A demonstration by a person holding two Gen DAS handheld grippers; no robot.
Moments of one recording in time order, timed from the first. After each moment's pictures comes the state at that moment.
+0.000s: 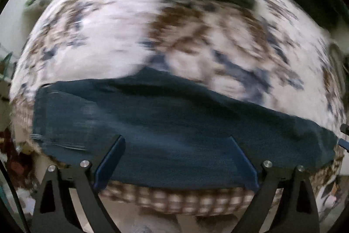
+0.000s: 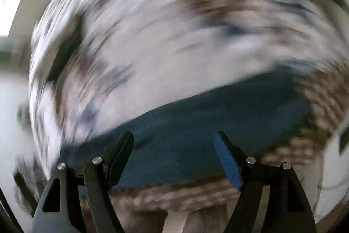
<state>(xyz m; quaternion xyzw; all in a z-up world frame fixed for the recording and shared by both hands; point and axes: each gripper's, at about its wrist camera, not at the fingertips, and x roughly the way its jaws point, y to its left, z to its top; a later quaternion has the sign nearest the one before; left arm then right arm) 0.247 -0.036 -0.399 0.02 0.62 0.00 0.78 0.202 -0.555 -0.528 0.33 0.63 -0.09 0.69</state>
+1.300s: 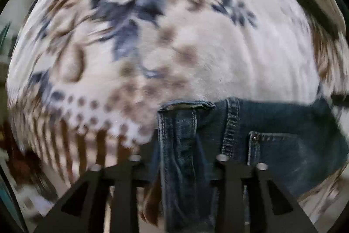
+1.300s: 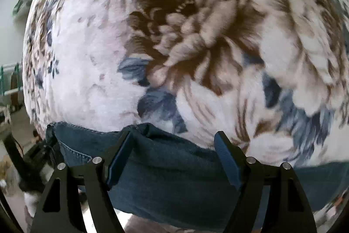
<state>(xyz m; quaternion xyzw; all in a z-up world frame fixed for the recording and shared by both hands) 0.314 0.277 -0.472 -0.05 0.70 0.03 0.72 0.453 -0.179 -0.606 0.15 0.77 0.08 0.61</state>
